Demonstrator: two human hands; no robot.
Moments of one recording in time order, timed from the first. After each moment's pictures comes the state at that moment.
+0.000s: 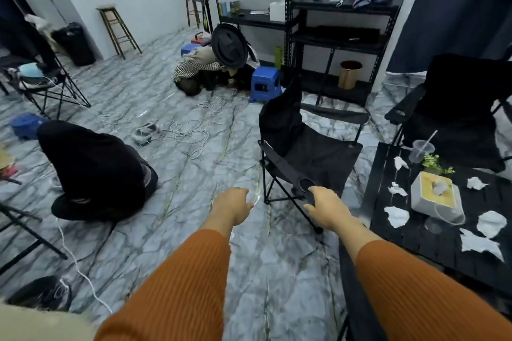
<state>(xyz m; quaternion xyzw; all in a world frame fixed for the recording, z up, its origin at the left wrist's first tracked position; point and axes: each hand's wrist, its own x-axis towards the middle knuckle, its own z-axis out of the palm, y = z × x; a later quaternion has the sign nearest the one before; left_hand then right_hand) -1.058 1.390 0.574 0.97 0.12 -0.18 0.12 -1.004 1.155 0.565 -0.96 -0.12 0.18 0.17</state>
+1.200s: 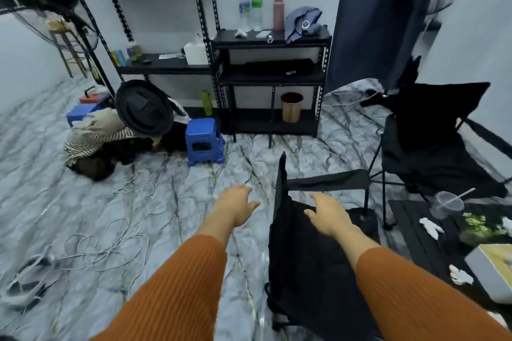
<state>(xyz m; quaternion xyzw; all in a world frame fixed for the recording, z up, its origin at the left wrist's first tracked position) -0.425 1.574 0.583 0.98 -0.13 -0.14 0.08 -0.484 1.342 0.557 -0.96 0.10 0.09 0.23</state>
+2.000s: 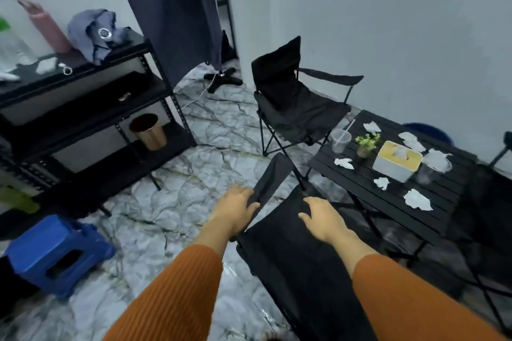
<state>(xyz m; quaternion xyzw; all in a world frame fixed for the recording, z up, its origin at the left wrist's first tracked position) -0.182 1.428 0.541 0.83 -0.53 -0.17 0.04 -0.389 1.323 0.507 -0.83 0.47 0.01 0.29</state>
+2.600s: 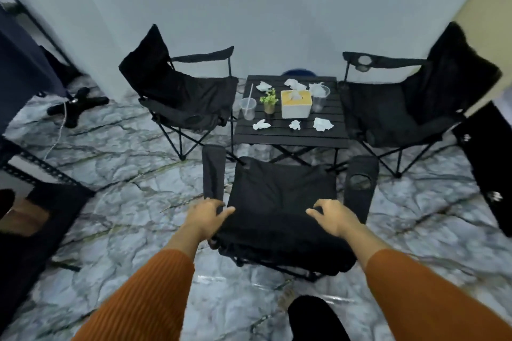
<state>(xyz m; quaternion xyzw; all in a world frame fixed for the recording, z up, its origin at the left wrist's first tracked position) -0.108 1.406 0.483 0.66 -0.70 -0.25 -0.06 -0.427 1.456 0.494 -0.59 0.73 0.02 0.34</state>
